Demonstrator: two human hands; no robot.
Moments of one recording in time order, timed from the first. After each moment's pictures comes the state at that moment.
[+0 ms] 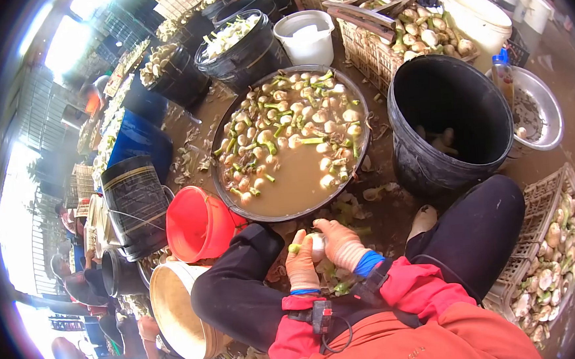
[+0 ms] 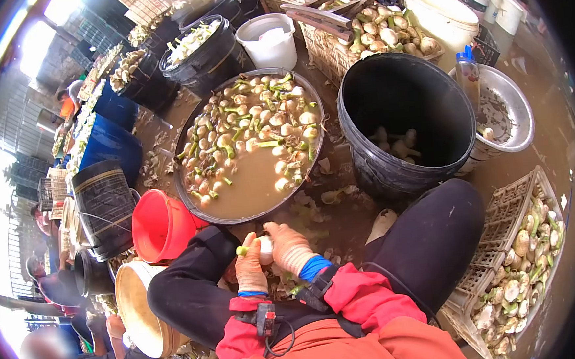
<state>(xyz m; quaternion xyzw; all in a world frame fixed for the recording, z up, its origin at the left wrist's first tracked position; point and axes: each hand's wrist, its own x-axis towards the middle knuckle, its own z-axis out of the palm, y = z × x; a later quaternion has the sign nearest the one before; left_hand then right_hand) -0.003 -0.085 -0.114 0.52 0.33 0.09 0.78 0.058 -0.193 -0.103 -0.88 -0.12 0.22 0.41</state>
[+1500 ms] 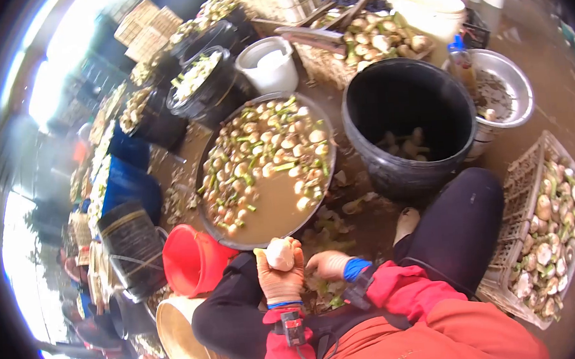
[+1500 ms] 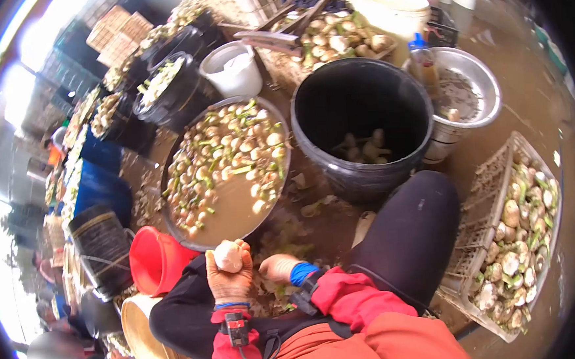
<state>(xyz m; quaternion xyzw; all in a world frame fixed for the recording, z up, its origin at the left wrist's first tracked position) 0.031 -0.086 -0.055 0.16 0.22 -0.01 0.96 0.059 -0.212 -0.143 -0.77 -0.24 0.41 0.43</state>
